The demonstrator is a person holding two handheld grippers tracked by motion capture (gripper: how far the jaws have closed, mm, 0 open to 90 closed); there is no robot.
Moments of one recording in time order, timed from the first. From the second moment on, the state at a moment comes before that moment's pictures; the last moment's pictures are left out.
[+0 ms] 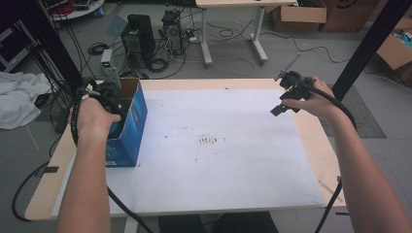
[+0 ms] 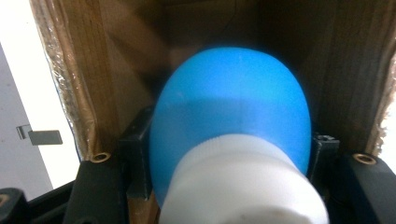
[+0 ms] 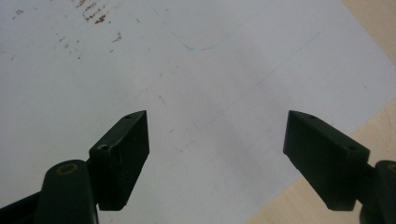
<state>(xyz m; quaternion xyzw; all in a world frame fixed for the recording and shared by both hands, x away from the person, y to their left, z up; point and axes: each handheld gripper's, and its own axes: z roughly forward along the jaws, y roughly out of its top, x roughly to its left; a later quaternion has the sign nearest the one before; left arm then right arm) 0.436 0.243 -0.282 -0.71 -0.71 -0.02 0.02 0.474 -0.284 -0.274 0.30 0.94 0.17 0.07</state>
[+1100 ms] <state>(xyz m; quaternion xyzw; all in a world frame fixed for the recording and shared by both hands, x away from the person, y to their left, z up) 0.436 0.242 -0.282 -0.71 -0.71 -0.02 0.02 0.472 -0.283 -0.272 0.30 0.94 0.17 0.07</state>
